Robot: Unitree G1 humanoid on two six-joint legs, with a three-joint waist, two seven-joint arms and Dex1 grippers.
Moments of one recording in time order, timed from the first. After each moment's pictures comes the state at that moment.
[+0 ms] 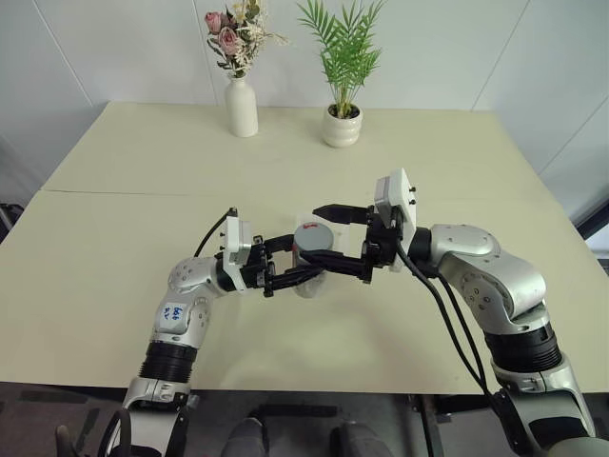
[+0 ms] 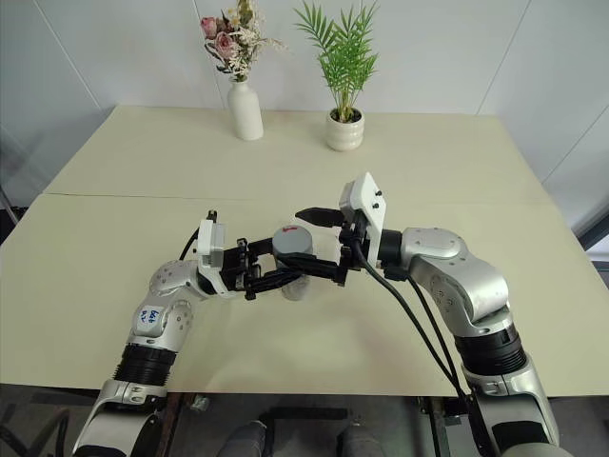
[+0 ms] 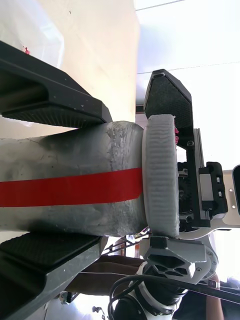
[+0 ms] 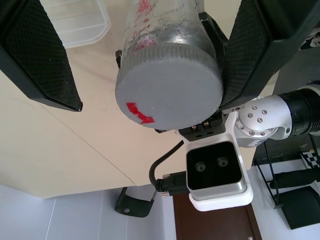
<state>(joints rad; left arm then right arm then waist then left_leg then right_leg) -0.55 0.30 0.00 0.18 -0.49 0.04 -1.18 -0.68 -0.50 0.10 -0.24 0.61 0.64 0.88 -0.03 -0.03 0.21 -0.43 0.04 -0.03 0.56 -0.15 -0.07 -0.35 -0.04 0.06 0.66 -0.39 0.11</state>
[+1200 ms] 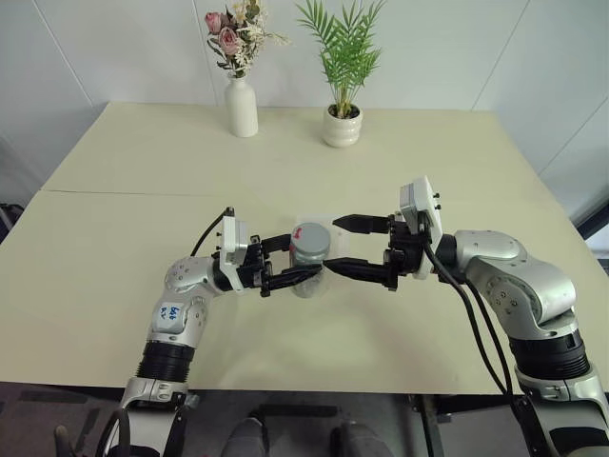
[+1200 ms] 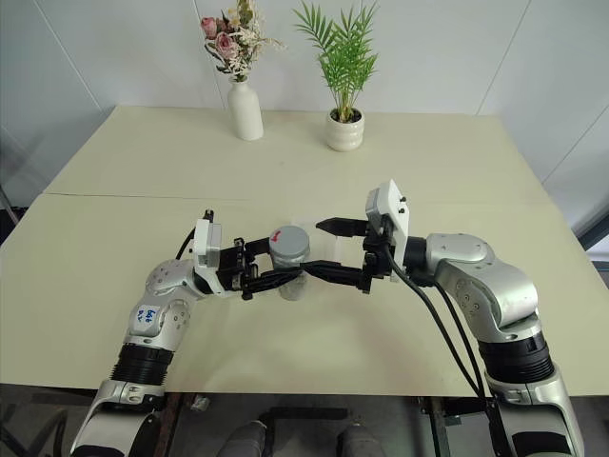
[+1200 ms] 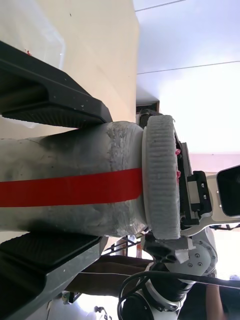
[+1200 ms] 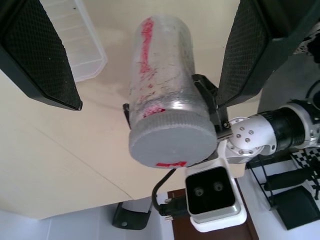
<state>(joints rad) -0.55 0.31 0.01 0.18 -0.49 0.04 -1.19 -0.63 -0.59 0.03 -0.25 0.69 0.70 0.97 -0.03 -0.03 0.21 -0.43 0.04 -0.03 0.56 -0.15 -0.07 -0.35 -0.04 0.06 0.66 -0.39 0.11</state>
